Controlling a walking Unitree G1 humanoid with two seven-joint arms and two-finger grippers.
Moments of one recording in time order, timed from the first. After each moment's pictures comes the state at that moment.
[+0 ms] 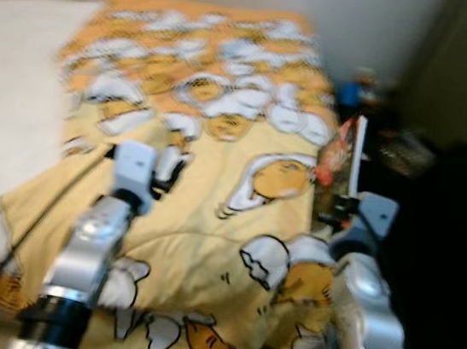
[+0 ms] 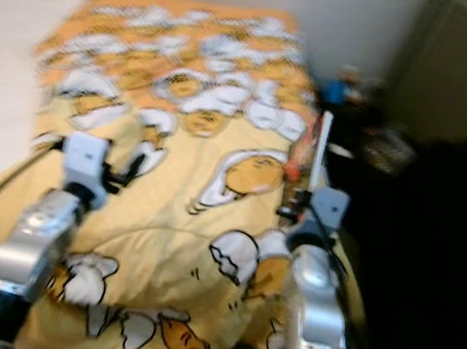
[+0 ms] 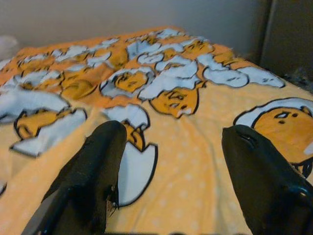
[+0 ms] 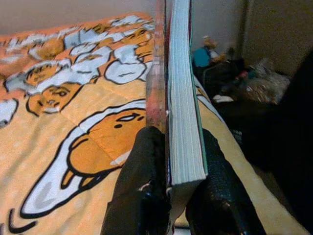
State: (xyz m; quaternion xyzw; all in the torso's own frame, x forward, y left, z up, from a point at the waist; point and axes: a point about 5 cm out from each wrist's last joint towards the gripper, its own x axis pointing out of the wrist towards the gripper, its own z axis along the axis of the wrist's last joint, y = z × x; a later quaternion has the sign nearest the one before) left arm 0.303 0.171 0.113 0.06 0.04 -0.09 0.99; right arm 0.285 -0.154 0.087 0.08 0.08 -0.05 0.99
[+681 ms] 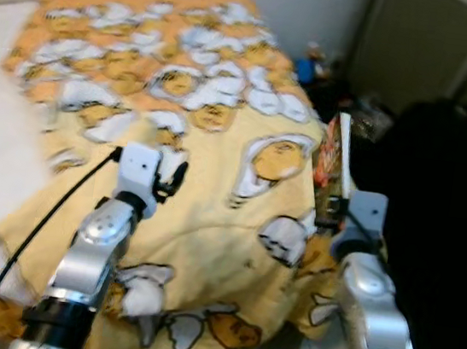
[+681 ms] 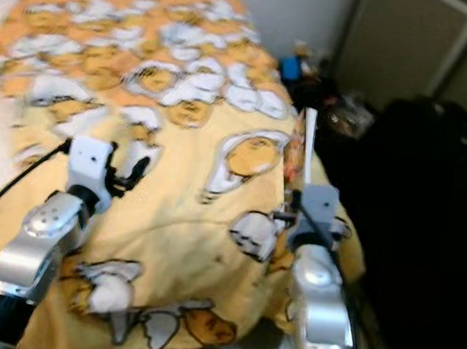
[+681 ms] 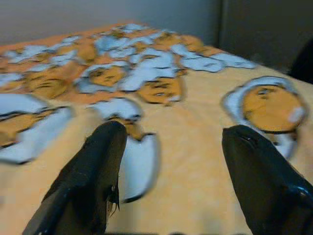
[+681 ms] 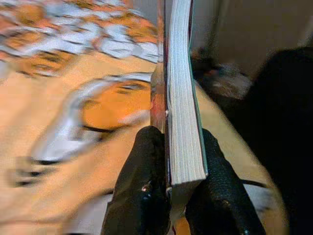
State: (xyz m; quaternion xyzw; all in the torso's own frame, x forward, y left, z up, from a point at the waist) left arm 0.301 0.173 0.108 0.07 0.05 -0.09 0.99; right arm 0.286 -0.142 0.088 -0.01 0.09 0.01 1.00
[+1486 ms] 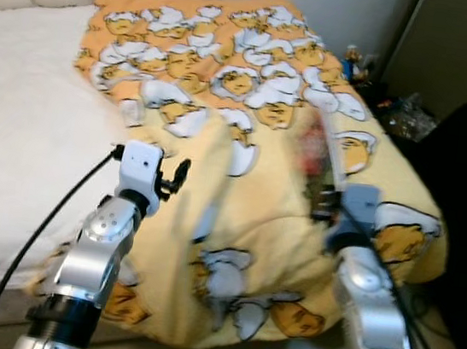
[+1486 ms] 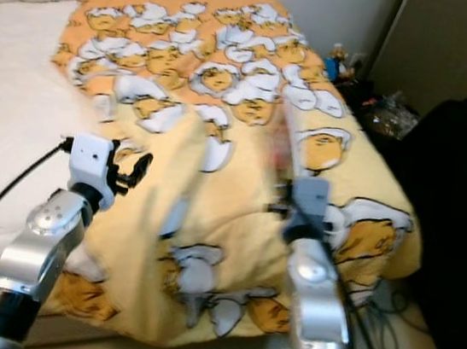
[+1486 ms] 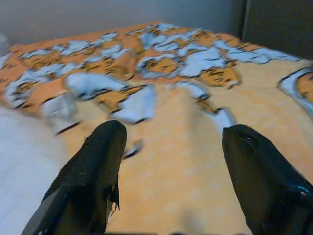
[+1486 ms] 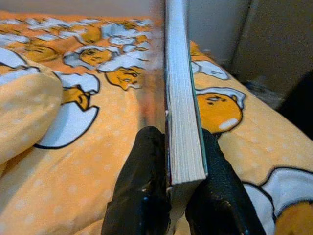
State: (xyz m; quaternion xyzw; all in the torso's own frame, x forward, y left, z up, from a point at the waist) left arm 0.305 0.165 0.112 0.05 0.04 -0.09 0.99; right arm 0.288 -0.152 0.100 -0.02 0.06 -0.02 1.00
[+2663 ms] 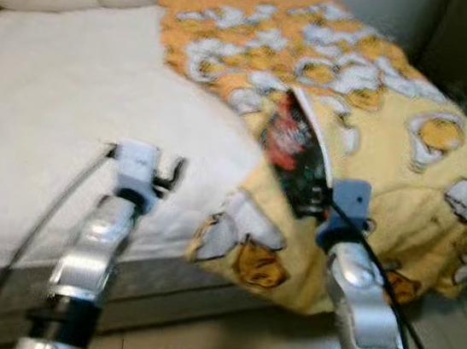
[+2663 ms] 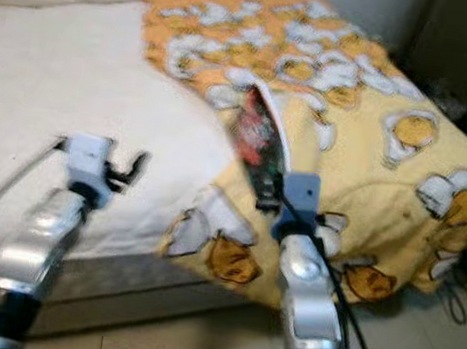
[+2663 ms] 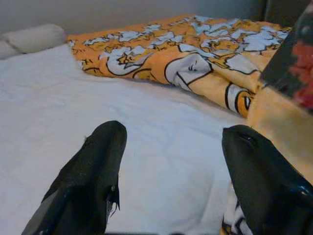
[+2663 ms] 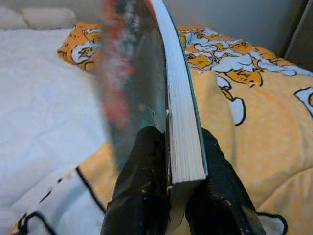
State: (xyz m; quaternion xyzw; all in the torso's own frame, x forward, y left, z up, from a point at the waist) left arm 0.304 0.161 0.110 0.05 0.04 -0.09 0.99; right arm 0.289 -0.137 0.104 -0.03 0.04 0.02 1.00
